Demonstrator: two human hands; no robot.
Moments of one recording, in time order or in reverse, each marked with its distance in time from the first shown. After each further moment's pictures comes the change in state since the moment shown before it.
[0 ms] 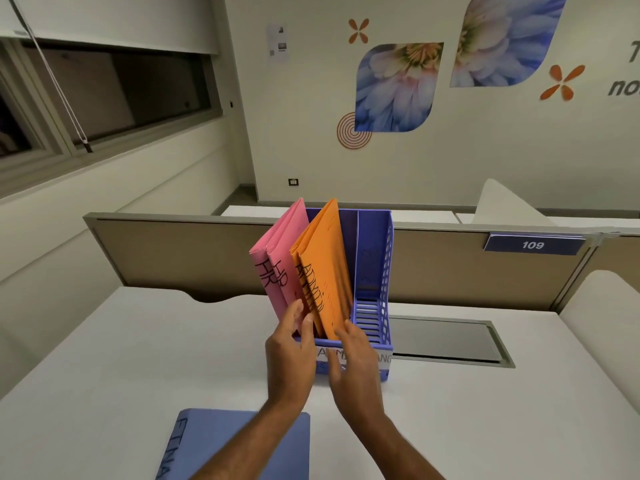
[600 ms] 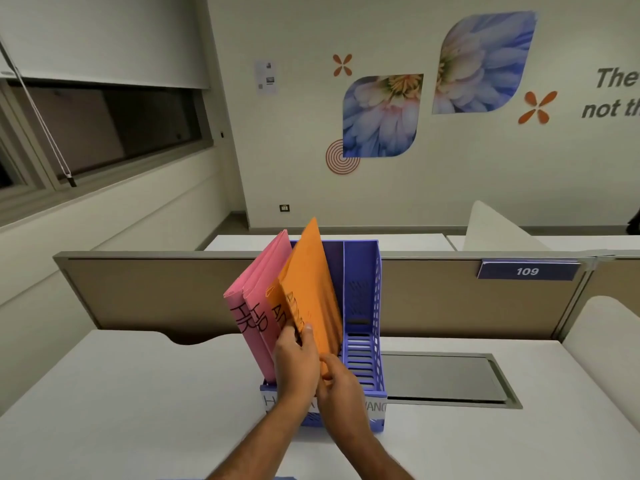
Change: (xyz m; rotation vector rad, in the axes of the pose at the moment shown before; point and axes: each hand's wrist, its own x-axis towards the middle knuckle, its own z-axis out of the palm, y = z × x) left_hand 0.063 0.012 0.060 -0.022 0.032 -0.236; right_hand 0.054 0.003 0.009 0.185 -0.098 0.020
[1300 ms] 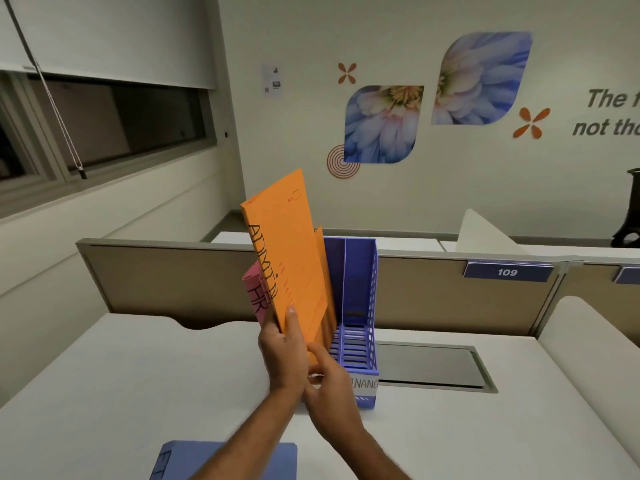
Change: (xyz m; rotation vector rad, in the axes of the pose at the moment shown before) left_hand -0.046 0.034 -0.053 -0.335 0.134 0.049; right_hand -0.064 -0.063 -0.022 0.154 -0.092 -0.007
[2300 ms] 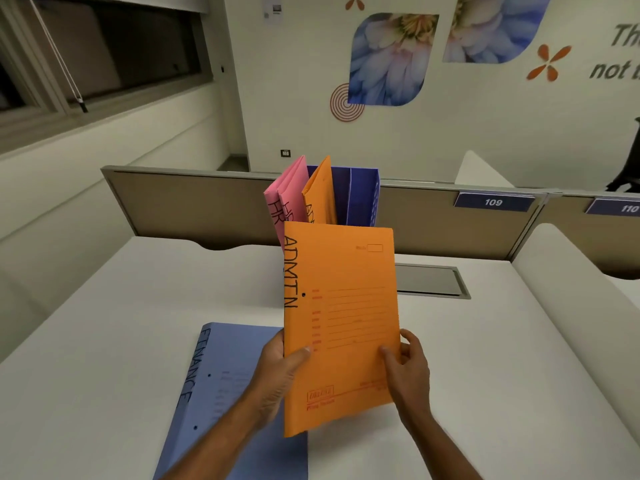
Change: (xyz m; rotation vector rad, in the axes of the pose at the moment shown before) left_hand -0.144 -0.027 -0.166 -0.060 -0.610 -0.492; right_hand -0.171 0.060 -0.068 0.002 0.368 0.410
